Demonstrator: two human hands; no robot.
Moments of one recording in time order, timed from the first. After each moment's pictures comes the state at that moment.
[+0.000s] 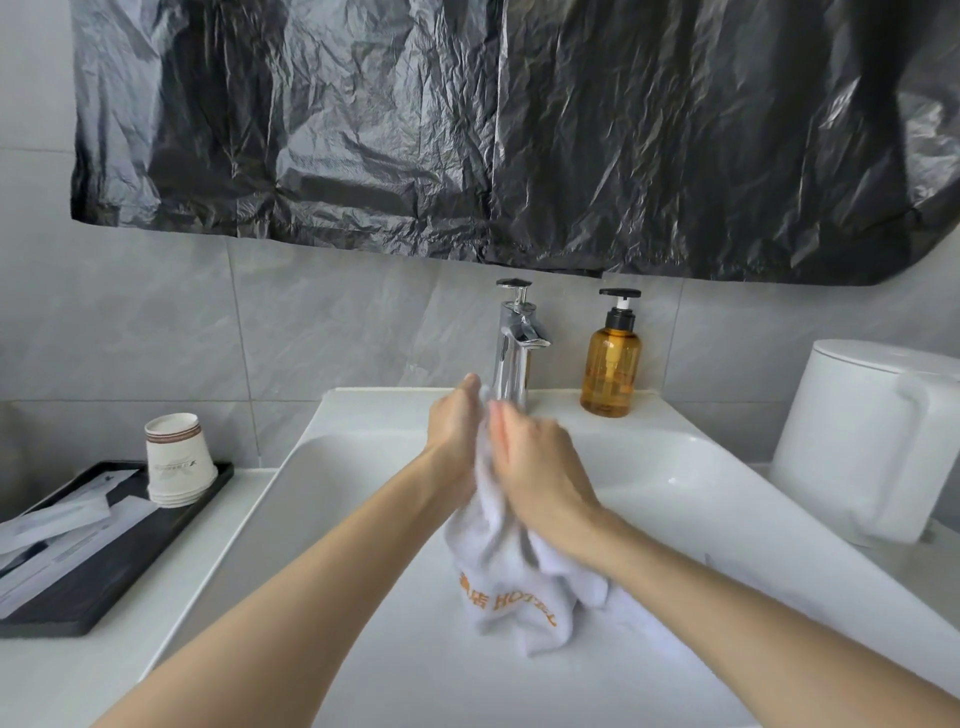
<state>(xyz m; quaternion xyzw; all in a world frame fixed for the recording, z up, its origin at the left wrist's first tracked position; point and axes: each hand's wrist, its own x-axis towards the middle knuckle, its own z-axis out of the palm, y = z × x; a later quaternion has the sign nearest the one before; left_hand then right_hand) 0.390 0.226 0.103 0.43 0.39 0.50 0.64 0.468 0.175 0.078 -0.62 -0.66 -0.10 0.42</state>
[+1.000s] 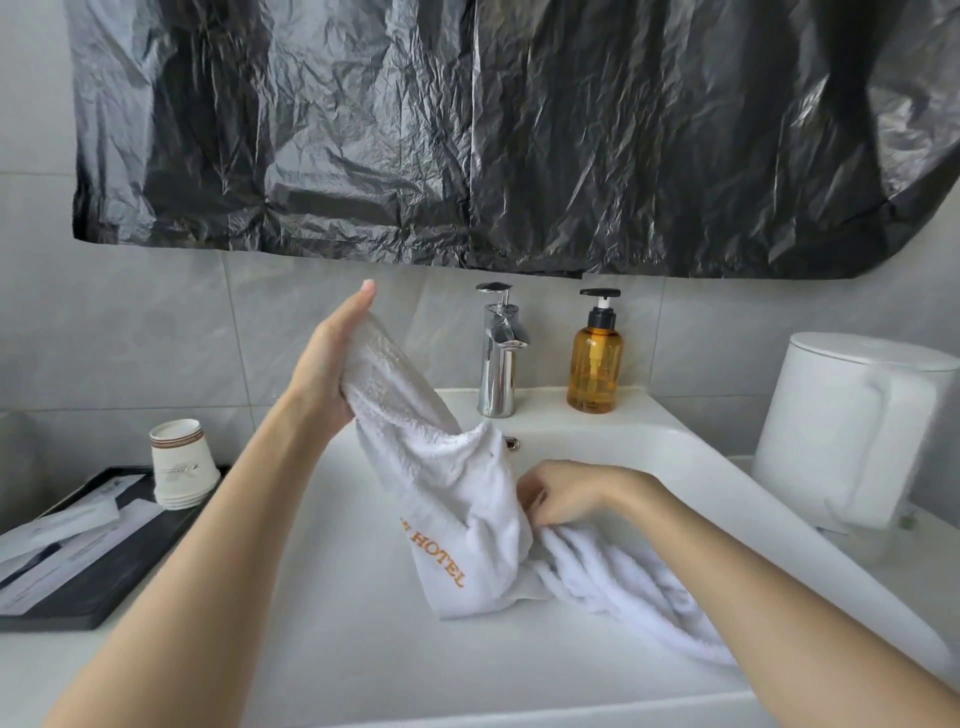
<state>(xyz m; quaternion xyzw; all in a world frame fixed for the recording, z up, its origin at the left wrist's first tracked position) 0.309 0.237 0.157 0.49 0.30 0.53 0.62 0.544 0.189 0.066 -0.64 -0.73 0.24 0.01</state>
